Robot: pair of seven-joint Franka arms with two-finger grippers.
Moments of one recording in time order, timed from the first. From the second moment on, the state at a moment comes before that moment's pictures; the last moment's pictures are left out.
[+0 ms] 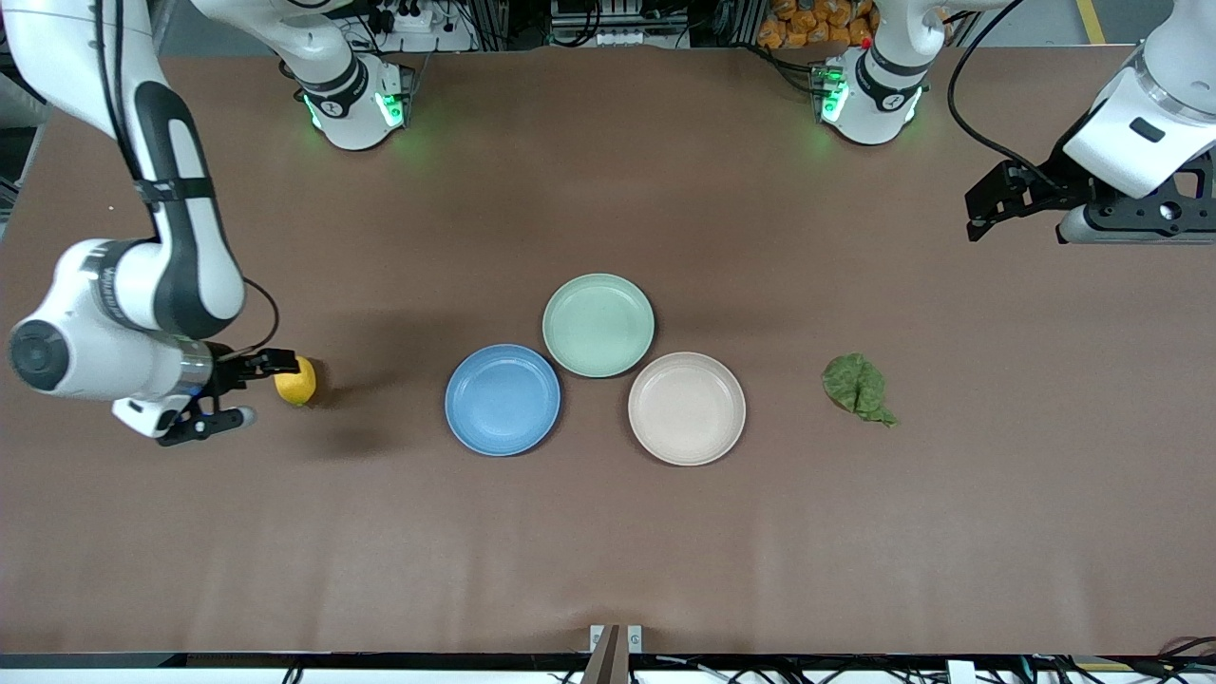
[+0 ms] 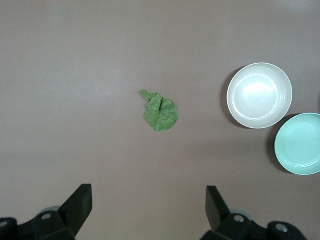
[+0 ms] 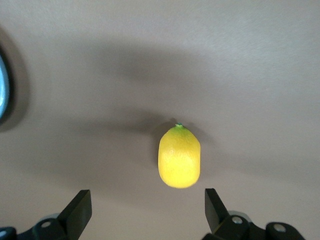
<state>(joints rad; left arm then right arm) -0.12 -0.03 -0.08 -1.57 0.00 1.58 -0.16 0.17 0.44 -0.26 -1.70 0.19 1.89 -0.39</state>
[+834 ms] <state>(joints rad) -0.12 -0.03 -0.08 -1.57 0.00 1.57 -0.16 0.05 0.35 -0.20 -1.50 0.19 1.65 -0.39</state>
